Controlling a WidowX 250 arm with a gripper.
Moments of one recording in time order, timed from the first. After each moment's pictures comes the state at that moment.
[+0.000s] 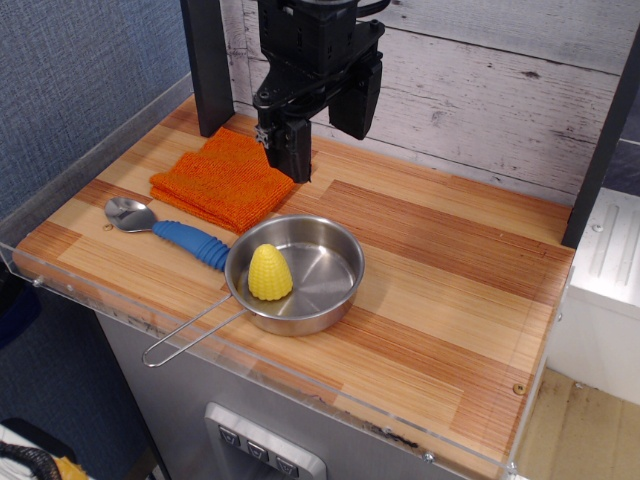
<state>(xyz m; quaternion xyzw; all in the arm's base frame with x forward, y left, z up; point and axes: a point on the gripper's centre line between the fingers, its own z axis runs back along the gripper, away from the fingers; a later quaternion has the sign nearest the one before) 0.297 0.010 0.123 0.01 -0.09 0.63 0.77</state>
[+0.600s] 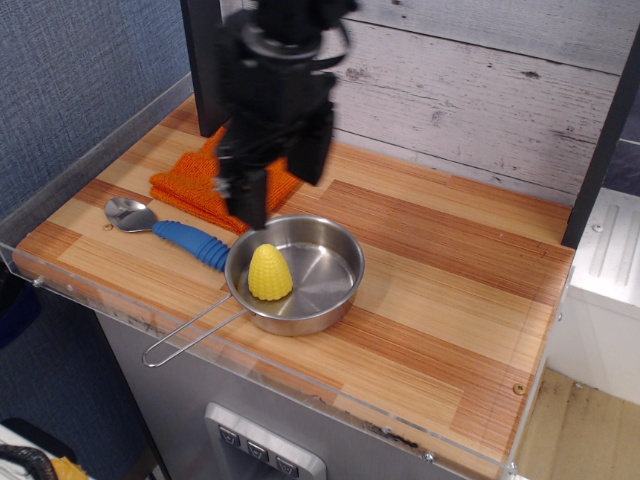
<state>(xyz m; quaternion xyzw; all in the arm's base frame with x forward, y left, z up) 0.262 0.030 0.102 0.04 -0.07 0.67 0.74</state>
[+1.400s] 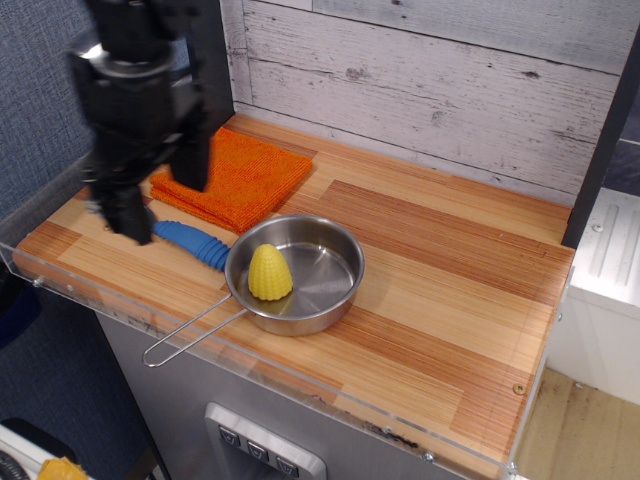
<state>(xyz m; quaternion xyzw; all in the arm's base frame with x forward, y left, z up) 0.225 0.100 0.094 0.03 -0.08 0.72 0.69</state>
